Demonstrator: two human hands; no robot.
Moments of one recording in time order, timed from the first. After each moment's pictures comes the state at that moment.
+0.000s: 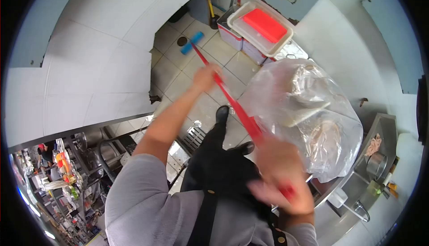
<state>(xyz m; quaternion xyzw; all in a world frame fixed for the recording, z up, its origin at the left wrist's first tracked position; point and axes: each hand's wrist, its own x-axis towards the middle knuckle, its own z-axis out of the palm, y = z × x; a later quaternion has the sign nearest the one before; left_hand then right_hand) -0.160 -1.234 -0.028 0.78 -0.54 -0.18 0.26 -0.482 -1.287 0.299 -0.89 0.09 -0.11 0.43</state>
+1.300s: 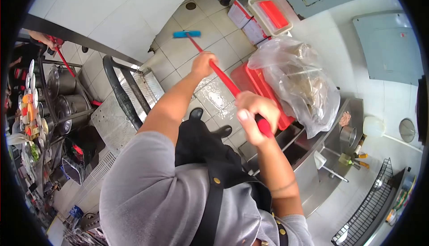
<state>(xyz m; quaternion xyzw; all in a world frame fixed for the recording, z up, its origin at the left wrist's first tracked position) -0.250 -0.935 0.000 0.77 -0.43 -0.15 0.45 -0.443 -0.972 0.299 -0.74 0.03 -0.30 0.60</state>
